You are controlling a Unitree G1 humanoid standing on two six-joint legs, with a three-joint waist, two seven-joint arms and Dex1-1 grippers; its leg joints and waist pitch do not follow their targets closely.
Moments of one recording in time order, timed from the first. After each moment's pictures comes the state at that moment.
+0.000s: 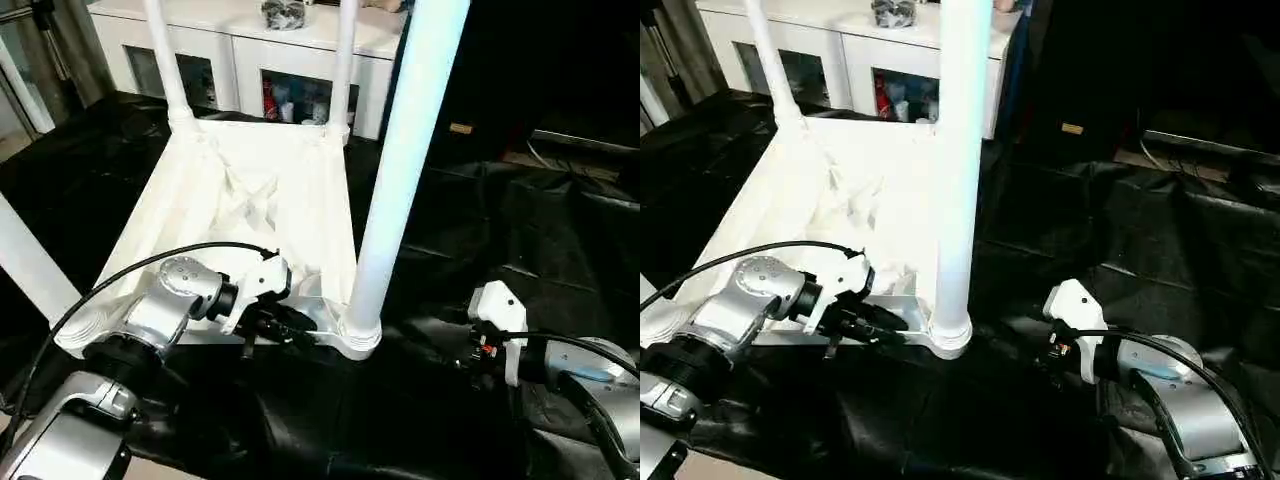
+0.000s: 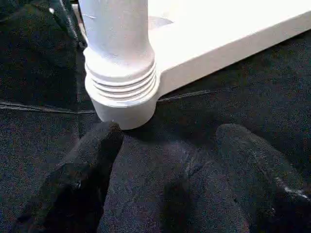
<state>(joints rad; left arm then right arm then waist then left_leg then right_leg) -0.59 0.45 -0.38 0.60 -0.10 0.06 -1.40 -0.05 -0.57 0.08 -0.04 0.24 0.26 0.97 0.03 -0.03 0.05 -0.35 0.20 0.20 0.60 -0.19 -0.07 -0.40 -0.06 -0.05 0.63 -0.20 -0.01</state>
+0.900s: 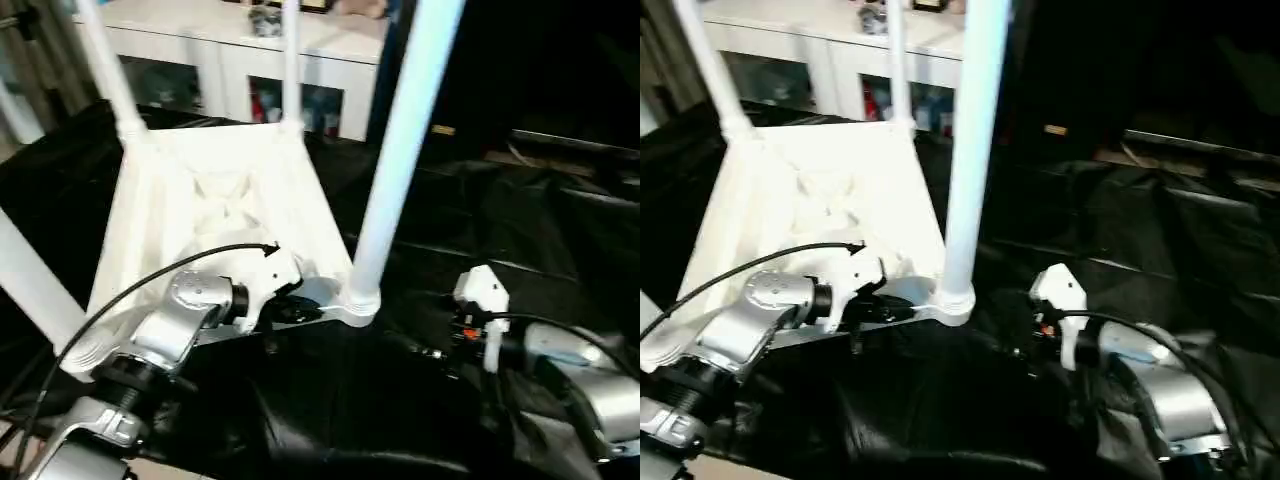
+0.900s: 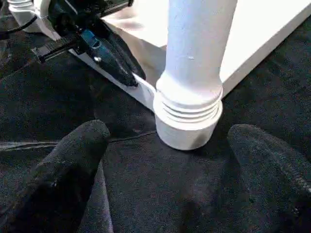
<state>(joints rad) -0.48 0.41 -0.32 0.42 -0.04 0.19 -1.07 -0.12 -0.49 0.11 0.01 0.28 0.31 0.95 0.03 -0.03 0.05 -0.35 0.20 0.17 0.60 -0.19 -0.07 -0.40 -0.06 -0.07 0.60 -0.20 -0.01</state>
